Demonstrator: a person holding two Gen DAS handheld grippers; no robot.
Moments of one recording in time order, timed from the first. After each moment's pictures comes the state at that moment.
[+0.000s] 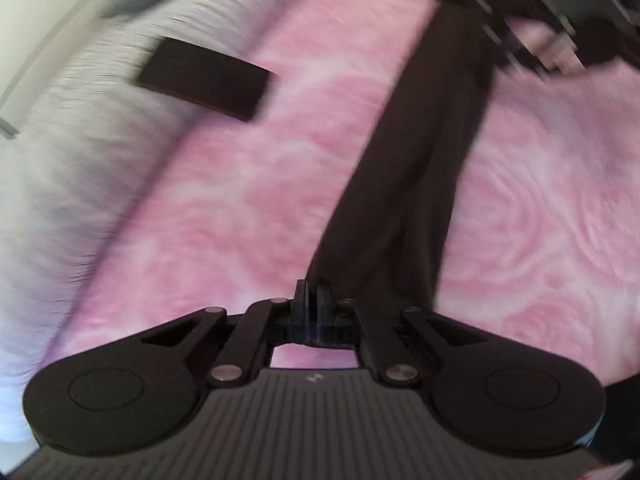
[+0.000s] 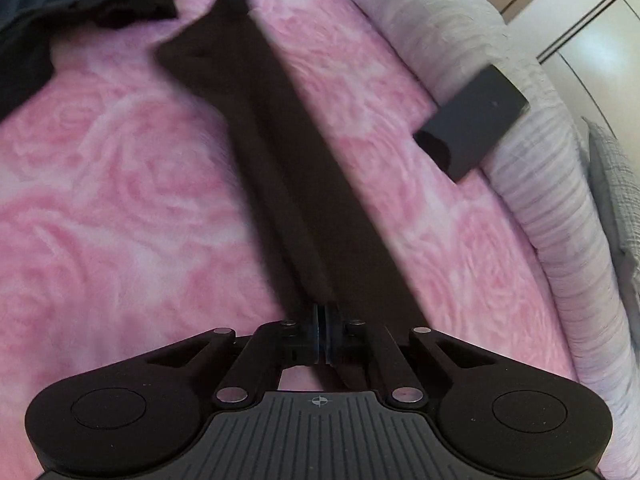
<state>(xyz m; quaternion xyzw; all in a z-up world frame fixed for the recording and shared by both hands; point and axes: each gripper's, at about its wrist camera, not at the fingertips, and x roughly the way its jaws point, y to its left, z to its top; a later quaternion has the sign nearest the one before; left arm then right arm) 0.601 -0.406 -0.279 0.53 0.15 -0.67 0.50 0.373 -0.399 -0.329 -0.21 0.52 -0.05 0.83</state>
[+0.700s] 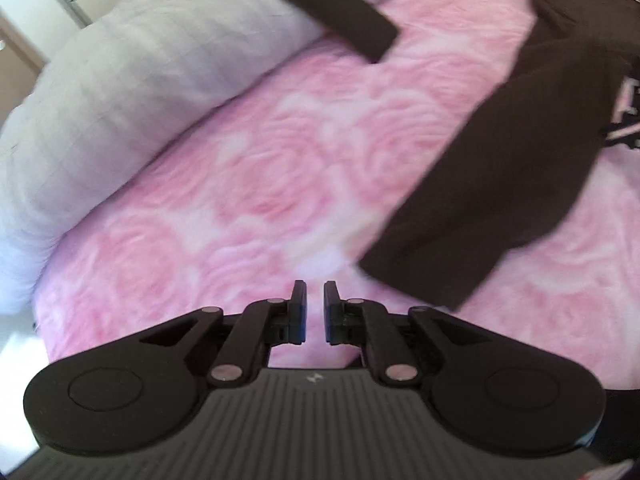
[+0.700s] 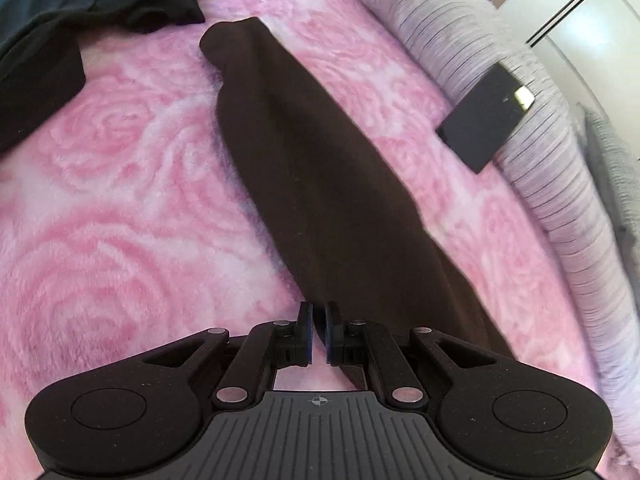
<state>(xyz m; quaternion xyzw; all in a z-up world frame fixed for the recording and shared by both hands) 0.669 -0.388 -0.274 0.49 0.25 -0.58 0.60 0.365 -0.347 -0.335 -0.20 0.52 -0.09 0.83</state>
